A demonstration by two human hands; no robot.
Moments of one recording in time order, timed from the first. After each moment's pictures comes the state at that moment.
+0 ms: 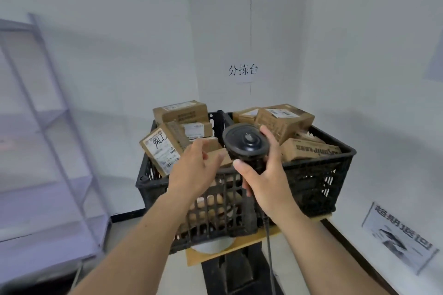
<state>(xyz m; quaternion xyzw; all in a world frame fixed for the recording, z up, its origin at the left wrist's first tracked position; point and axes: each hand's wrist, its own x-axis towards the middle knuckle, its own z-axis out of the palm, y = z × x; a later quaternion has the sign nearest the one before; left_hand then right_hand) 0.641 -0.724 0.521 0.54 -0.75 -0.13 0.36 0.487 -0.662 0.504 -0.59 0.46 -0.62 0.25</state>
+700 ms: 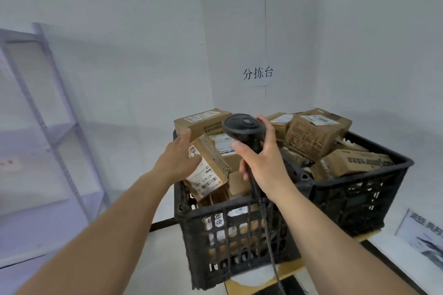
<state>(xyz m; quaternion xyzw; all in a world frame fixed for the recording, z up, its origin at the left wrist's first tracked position) 0.761 -0.872 0.543 0.54 -0.79 -0.13 0.24 0.572 -0.784 0.531 -0.54 0.45 -0.63 0.33</state>
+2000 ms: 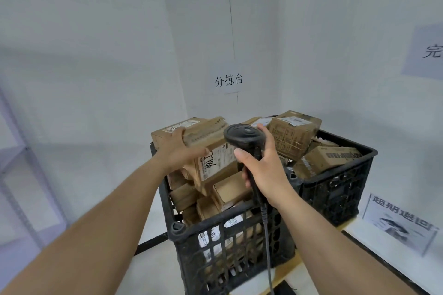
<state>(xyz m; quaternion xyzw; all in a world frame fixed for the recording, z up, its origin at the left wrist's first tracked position) 0.745 -0.929 0.558 0.49 -0.79 -0.26 0.27 0.574 -0.789 0.524 -0.47 0.51 -0.65 0.29</state>
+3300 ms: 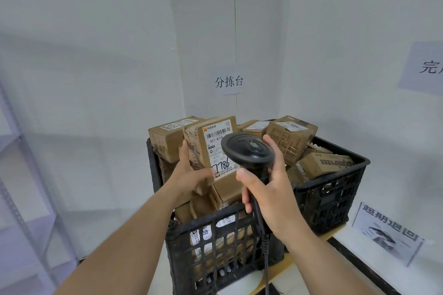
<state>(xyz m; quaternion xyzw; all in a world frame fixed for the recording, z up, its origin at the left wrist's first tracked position) 0.722 -0.897 0.501 0.39 -0.66 -0.53 0.37 0.592 -0.729 0.523 -0.50 0.48 -0.66 0.29</state>
